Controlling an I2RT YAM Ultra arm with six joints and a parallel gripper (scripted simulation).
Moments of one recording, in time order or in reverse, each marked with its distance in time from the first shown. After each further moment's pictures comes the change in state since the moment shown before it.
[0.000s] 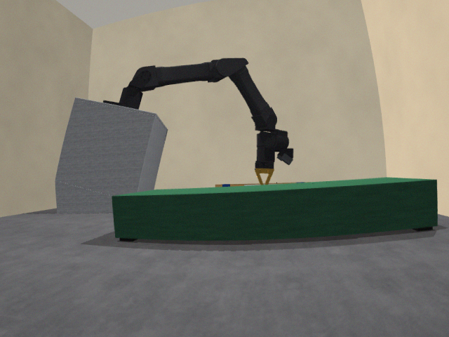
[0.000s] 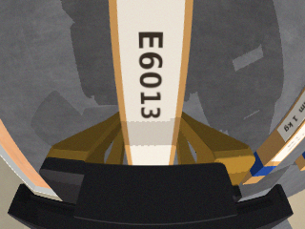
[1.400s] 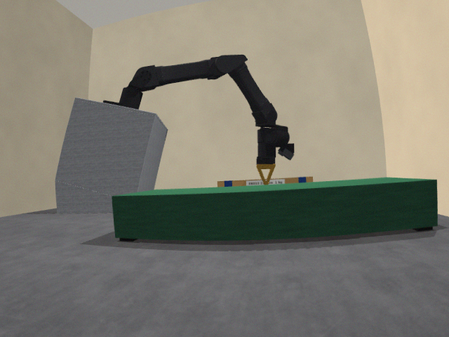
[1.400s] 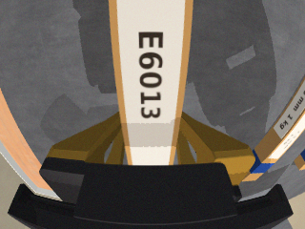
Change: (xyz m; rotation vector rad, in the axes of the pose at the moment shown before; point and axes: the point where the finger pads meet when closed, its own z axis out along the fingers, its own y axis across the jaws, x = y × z) arm -0.007 0.004 -0.016 -0.016 -0.024 0.004
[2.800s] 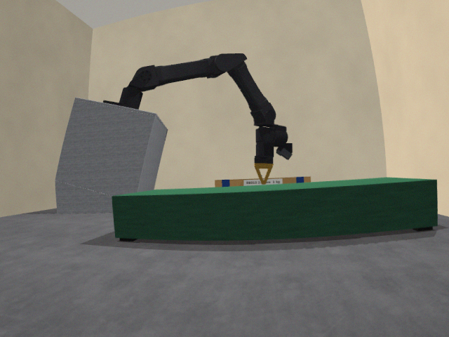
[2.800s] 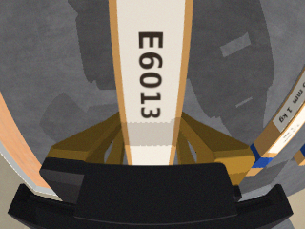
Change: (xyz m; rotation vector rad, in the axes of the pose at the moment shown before) arm 0.009 -0.003 -0.002 0.010 0.014 -0.002
